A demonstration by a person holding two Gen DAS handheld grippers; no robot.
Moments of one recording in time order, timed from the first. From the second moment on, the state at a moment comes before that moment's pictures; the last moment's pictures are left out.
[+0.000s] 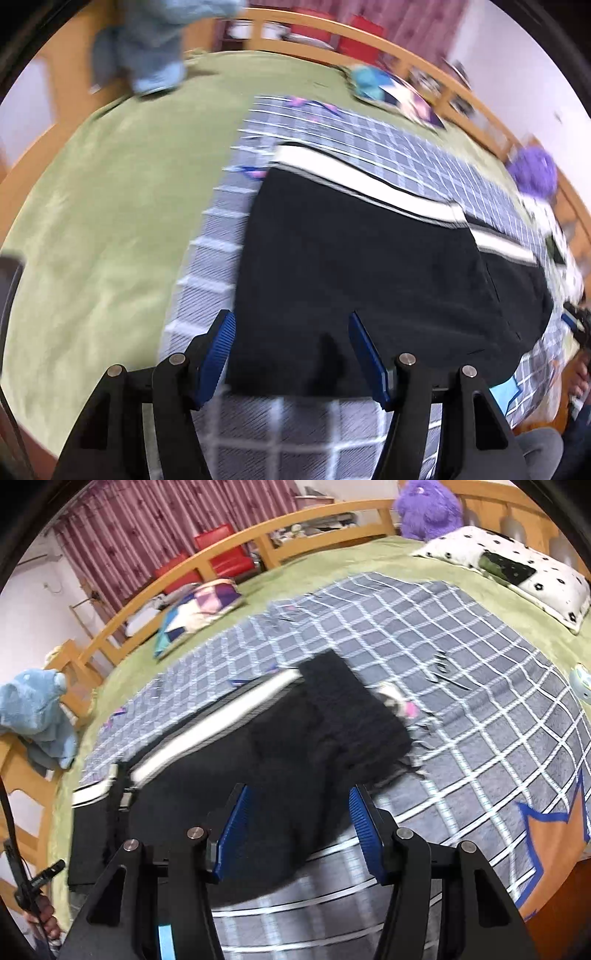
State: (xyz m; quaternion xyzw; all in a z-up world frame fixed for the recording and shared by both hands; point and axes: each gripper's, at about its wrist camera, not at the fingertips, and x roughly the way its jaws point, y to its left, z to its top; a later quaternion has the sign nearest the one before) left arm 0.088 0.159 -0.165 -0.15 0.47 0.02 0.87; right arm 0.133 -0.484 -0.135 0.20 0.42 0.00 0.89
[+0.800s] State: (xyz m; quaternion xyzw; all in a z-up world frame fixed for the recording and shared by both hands) left arm 0.116 0.139 -0.149 -0.15 0.46 0.02 0.87; right arm 0.120 -0.338 -0.136 0.14 0.50 0.07 0.85
